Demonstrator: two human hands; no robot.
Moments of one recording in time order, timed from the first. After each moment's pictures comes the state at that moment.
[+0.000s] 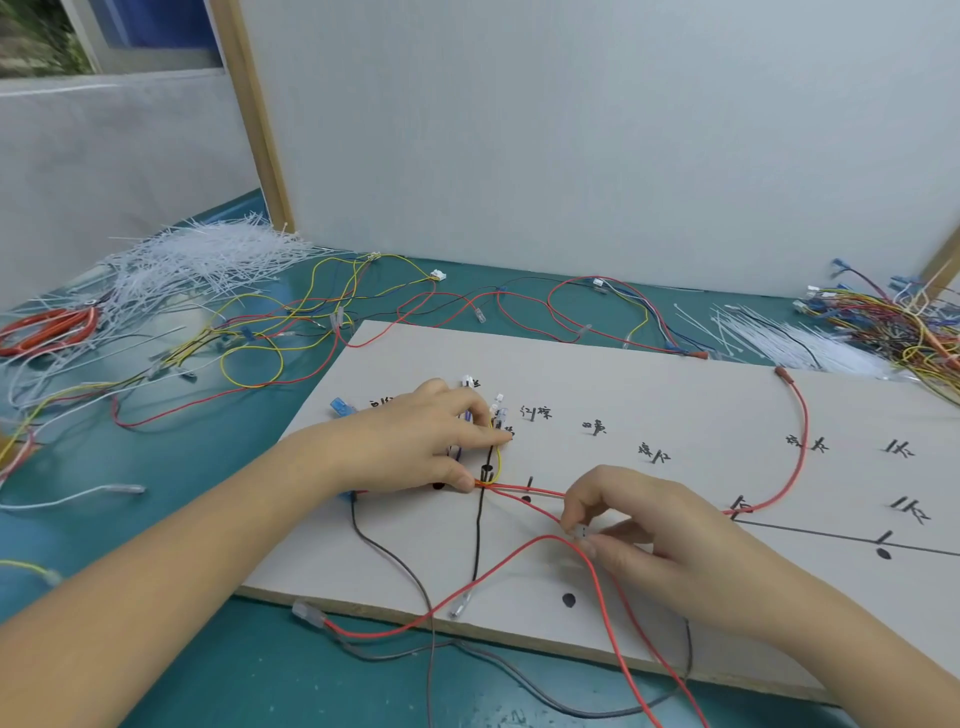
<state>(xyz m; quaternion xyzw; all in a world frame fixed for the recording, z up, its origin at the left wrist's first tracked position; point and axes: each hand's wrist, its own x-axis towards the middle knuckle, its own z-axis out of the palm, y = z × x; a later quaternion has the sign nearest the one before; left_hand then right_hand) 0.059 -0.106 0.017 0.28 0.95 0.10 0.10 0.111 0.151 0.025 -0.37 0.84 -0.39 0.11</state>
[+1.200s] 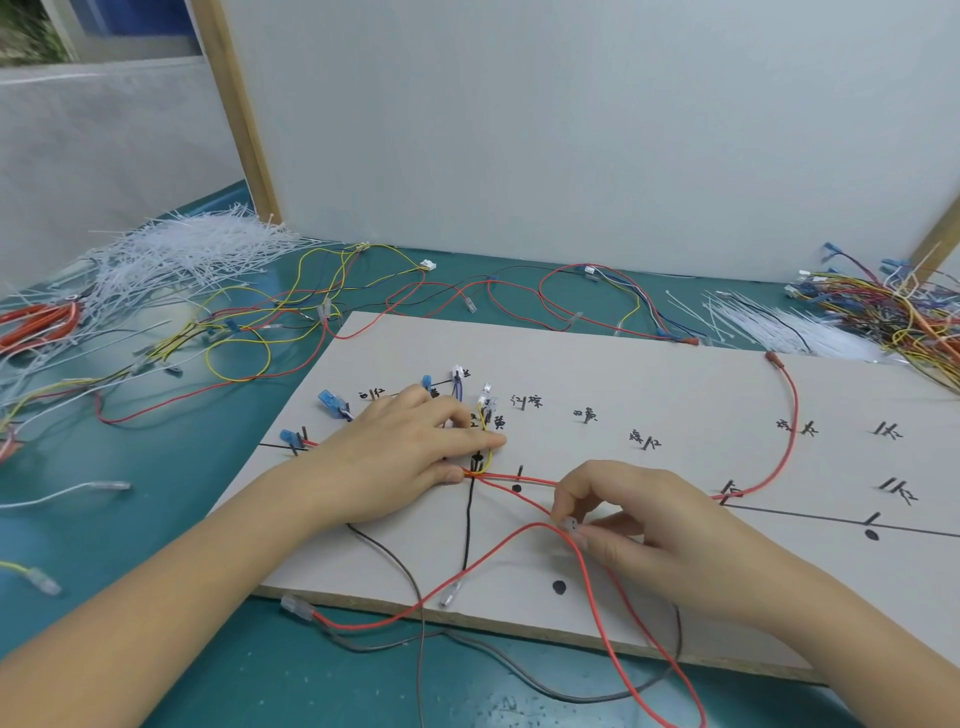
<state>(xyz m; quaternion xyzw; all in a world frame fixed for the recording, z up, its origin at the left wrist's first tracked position) 0.076 -0.104 0.001 0.26 0.96 0.03 0.01 0.110 0.152 0.024 -0.37 0.84 -0.38 0.11</state>
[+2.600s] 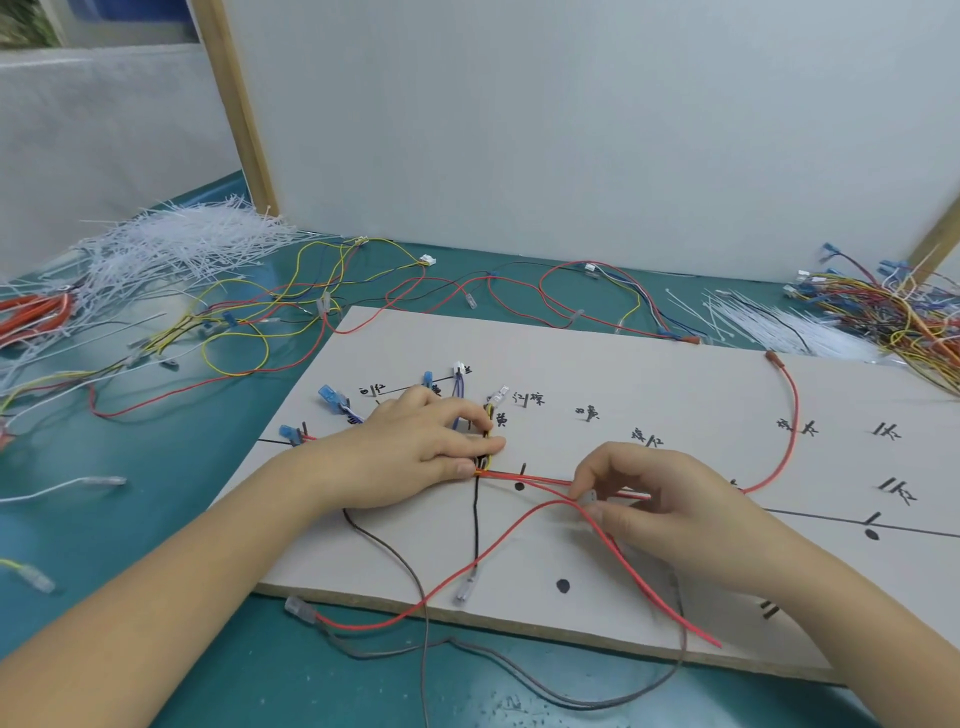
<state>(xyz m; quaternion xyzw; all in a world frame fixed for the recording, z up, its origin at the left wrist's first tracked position) 0.071 -0.104 0.003 0.26 0.95 0.12 0.11 0.097 0.158 0.018 -0.28 0.85 -0.43 0.13</state>
